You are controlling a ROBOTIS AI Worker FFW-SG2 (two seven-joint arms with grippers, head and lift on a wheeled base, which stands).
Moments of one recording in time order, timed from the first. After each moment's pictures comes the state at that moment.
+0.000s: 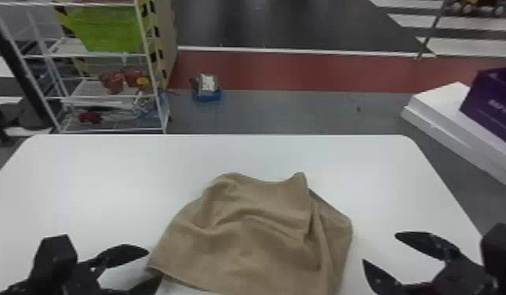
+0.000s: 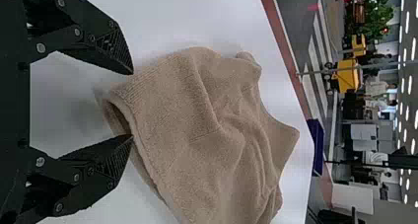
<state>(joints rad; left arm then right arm) 0.41 0.00 0.29 -1.99 -0.42 0.23 -1.16 0.62 -0.13 -0.29 -2.40 0.15 0.60 0.81</state>
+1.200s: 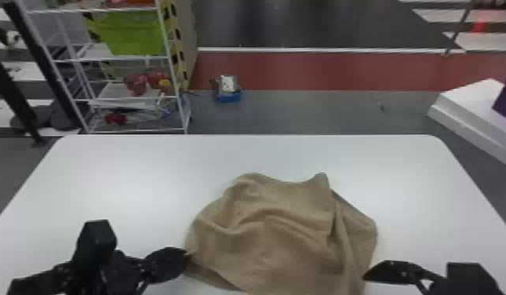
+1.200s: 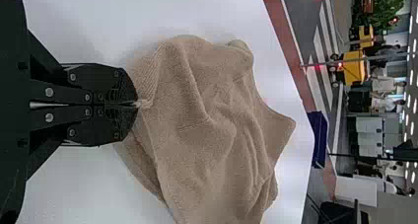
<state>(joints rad) 0.40 0.00 0.24 -2.07 -0.46 0.34 -1.18 0.59 -0.19 -0.15 -2.35 0.52 0.32 1.32</state>
